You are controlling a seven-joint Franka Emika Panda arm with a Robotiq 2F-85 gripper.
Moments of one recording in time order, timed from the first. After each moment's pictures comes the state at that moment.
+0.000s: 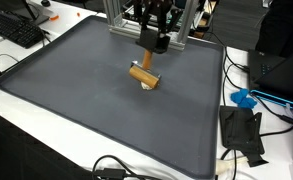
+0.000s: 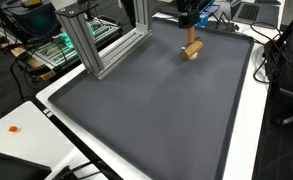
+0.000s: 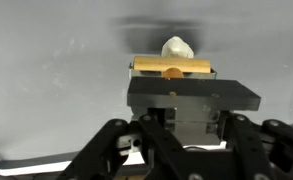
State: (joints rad) arm 0.15 0.09 0.17 -2.22 -0.29 2.56 0.68
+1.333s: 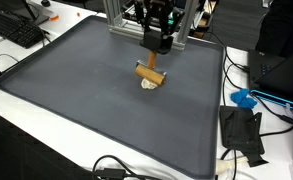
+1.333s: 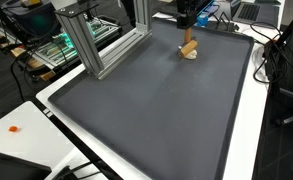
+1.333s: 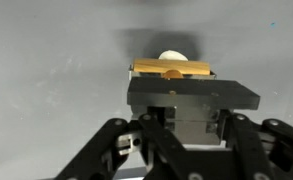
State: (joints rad) arm 0.17 0.13 0.15 -2.13 -0.14 2.40 0.51
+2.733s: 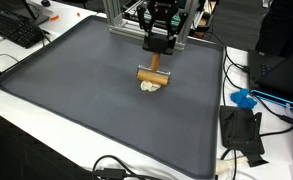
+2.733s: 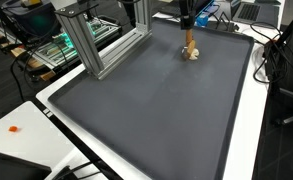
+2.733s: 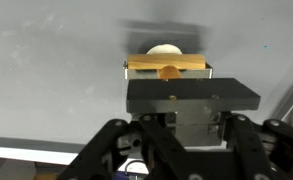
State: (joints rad) arm 0.18 0.10 0.16 -2.26 -0.12 2.63 0.20
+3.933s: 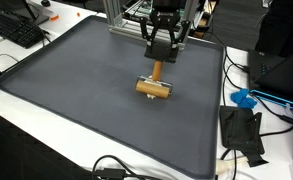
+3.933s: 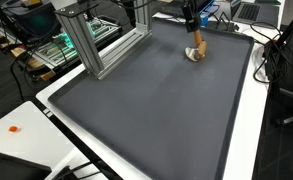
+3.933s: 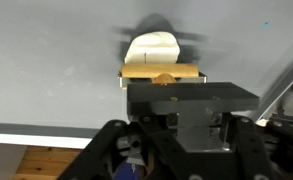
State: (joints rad) arm 0.18 0.15 0.16 -2.33 -0.13 2.90 0.20
